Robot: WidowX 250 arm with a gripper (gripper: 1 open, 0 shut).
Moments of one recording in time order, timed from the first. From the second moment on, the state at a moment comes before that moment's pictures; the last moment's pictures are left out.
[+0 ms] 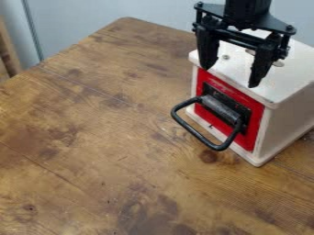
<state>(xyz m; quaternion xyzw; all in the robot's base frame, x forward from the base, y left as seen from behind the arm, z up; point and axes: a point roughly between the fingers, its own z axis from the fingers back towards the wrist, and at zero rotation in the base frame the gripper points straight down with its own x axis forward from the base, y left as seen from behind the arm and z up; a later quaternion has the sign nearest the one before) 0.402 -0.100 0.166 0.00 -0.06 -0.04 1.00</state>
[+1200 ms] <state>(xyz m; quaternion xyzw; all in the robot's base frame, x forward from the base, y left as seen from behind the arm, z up) 0.384 -0.087 0.169 0.00 -0.05 0.02 1.00</state>
